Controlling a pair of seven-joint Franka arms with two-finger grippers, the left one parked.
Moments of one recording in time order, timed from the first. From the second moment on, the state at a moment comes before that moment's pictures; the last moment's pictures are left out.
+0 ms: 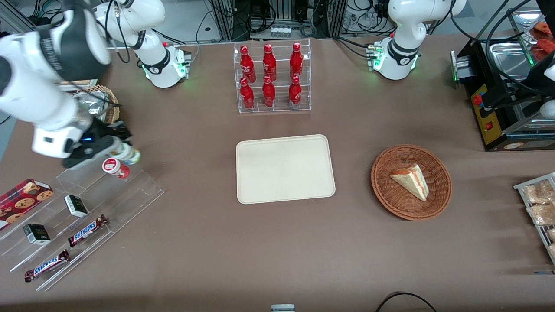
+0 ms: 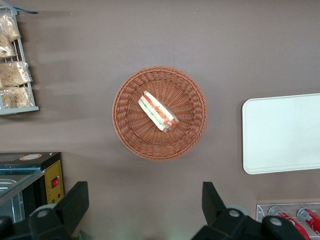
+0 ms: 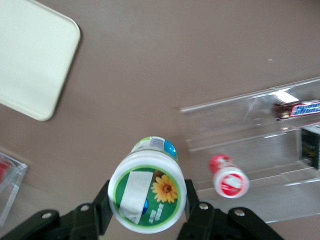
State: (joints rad) arm 0.35 -0.03 -0.15 -1.87 0.01 1.77 -0.26
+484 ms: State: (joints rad) arm 0.62 0.12 -0.15 -1.77 0.07 1.84 0.22
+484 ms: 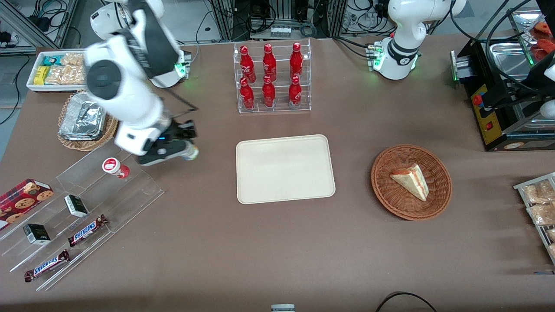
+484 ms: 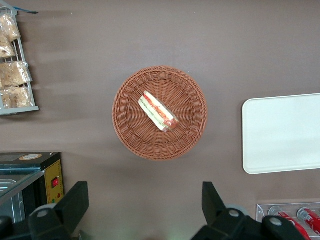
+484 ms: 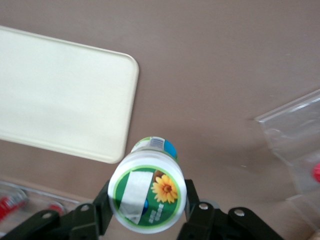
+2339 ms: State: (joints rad) arm 0.99 0.67 -0.16 -1.63 0.14 2.34 0.76
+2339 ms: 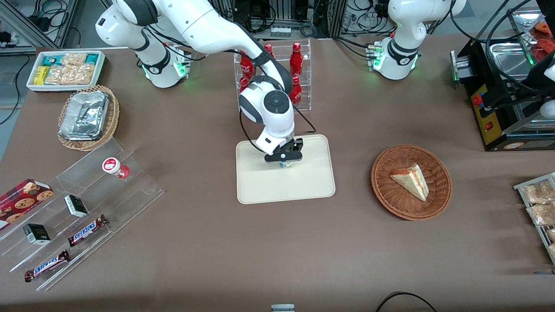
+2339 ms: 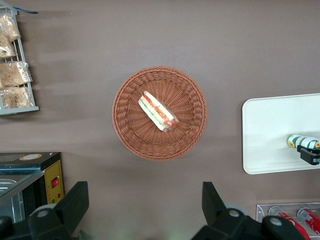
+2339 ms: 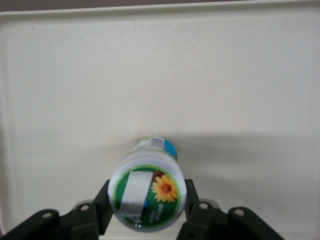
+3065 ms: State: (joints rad) arm 0.99 0.67 -0.16 -1.63 0.14 2.35 0.76
